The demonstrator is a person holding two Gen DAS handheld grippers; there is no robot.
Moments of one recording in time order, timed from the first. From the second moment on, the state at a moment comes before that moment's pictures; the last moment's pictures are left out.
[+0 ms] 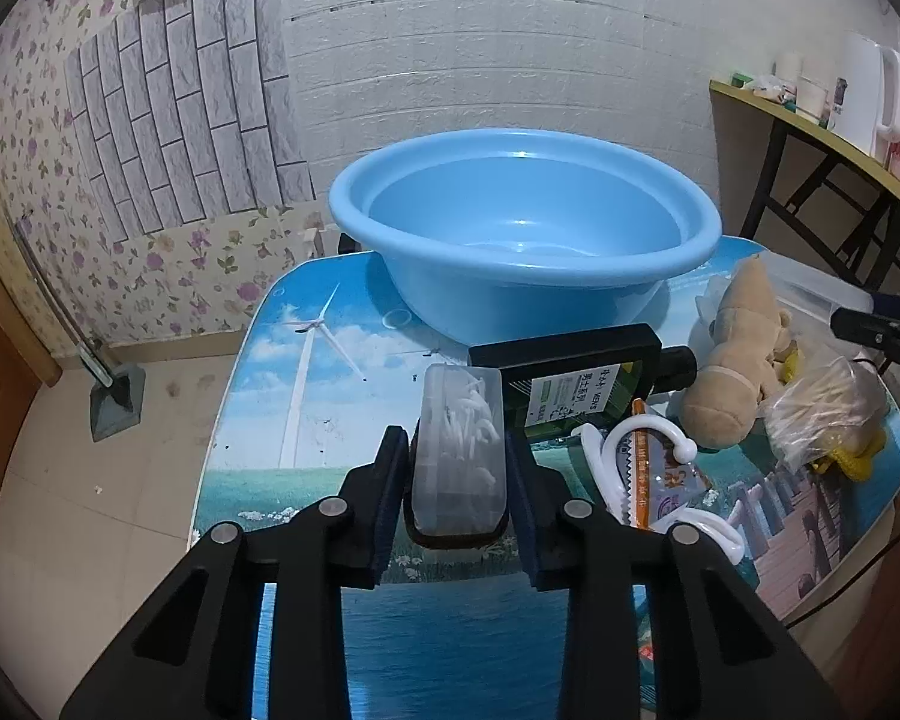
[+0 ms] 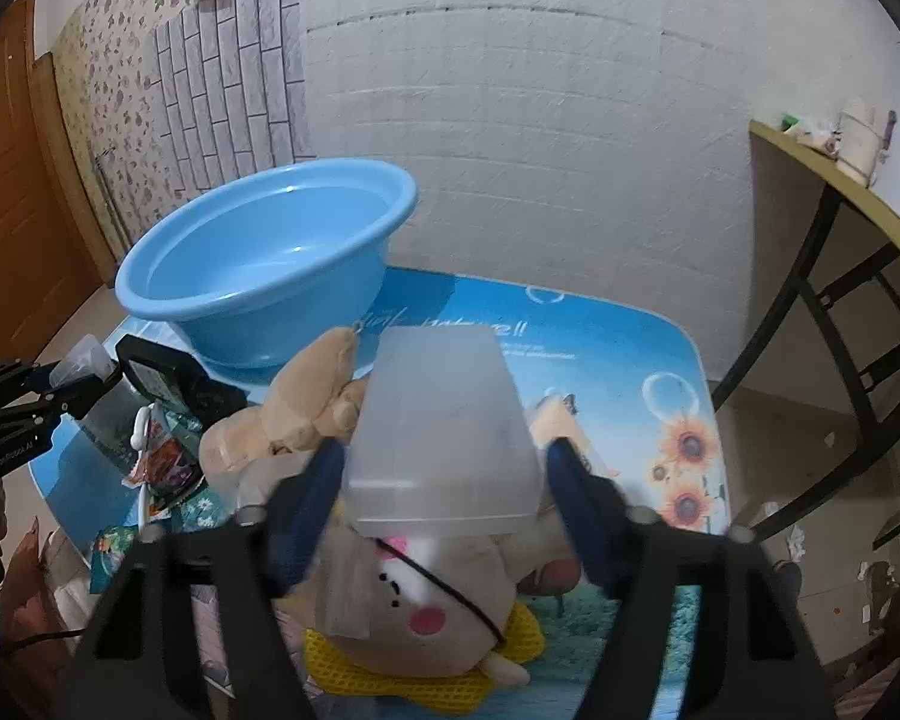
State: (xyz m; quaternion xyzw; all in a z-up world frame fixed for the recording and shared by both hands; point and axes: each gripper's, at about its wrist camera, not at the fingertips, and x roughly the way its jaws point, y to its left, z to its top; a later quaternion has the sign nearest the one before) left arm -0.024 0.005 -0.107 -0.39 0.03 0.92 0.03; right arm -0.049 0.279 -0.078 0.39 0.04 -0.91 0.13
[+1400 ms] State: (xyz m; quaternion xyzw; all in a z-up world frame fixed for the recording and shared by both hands) left arm -0.020 -0.006 -0.101 -0.38 0.01 0.93 0.04; right arm -0.034 0.283 -0.060 0.36 0.03 -0.92 0.12
